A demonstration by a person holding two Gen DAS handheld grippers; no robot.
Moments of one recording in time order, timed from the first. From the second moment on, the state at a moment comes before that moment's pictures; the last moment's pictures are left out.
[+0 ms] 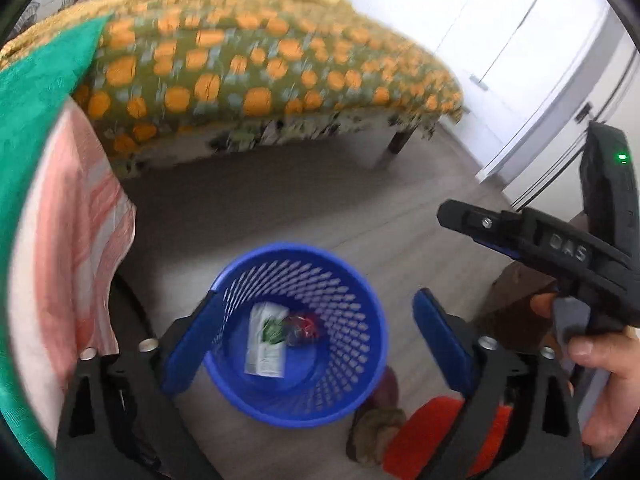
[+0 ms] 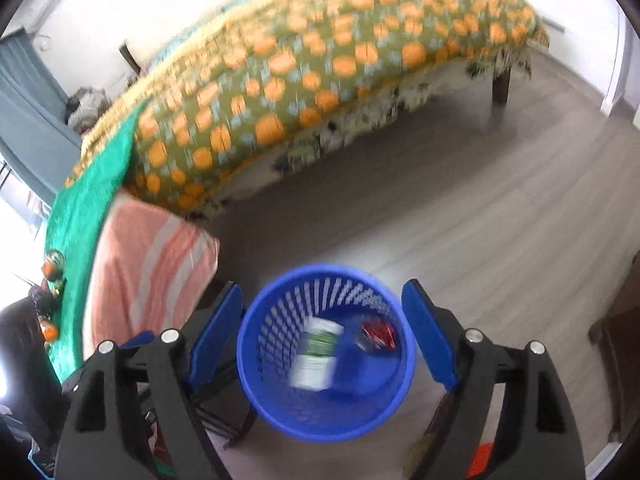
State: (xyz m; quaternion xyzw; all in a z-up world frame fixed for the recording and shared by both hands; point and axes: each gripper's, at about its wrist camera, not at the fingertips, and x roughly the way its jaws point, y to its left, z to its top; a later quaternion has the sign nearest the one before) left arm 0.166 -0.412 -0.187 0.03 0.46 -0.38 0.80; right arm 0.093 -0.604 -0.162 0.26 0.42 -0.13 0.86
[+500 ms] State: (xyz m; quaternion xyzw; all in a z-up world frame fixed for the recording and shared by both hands) left arm 0.093 -0.226 -0.109 0.05 0.38 -0.32 0.87; right arm 0.067 -0.463 -0.087 0.07 0.27 -0.10 0.96
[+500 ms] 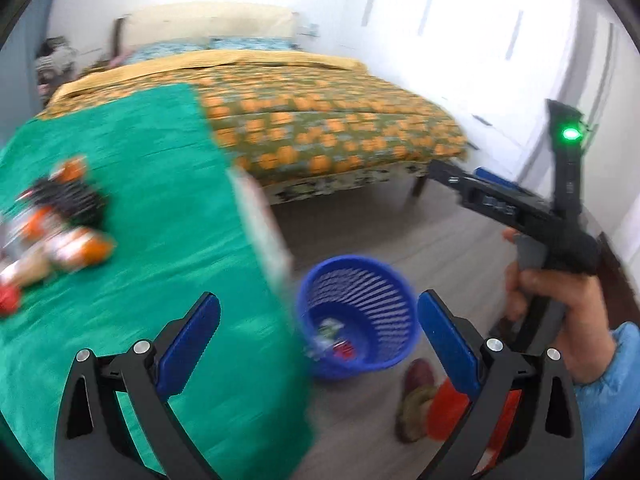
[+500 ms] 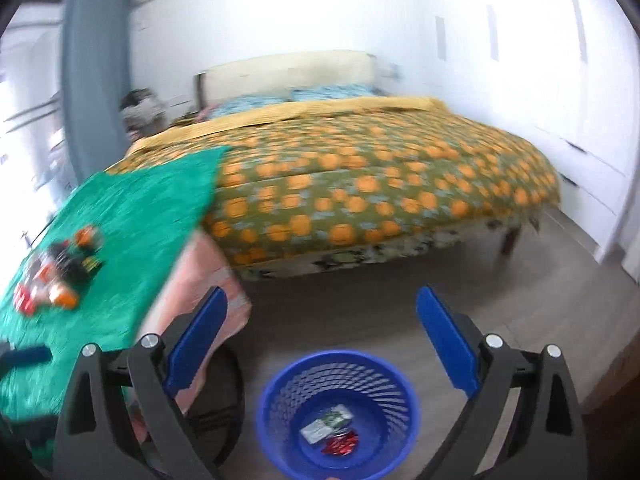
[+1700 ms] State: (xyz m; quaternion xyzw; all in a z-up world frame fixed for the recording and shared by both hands) left arm 0.255 0.043 -0.141 -0.04 0.45 0.06 0.89; right arm 0.164 -0.153 -0.157 -0.06 0.44 0.15 0.88
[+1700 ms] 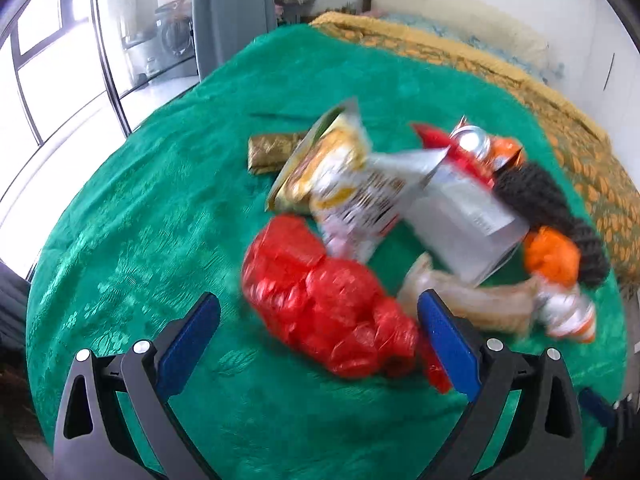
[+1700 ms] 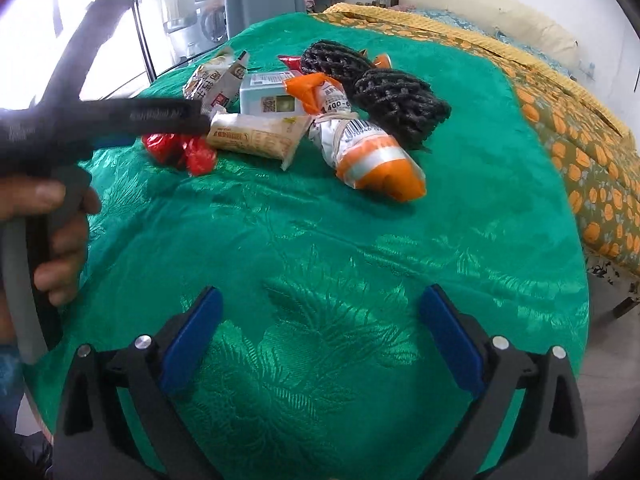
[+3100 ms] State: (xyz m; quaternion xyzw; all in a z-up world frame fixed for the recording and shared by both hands) left arm 0.164 0.034 -0.139 0.08 0.49 -0.20 0.84; right arm 0.165 -0.152 -0.157 -0.07 0.44 0.15 0.89
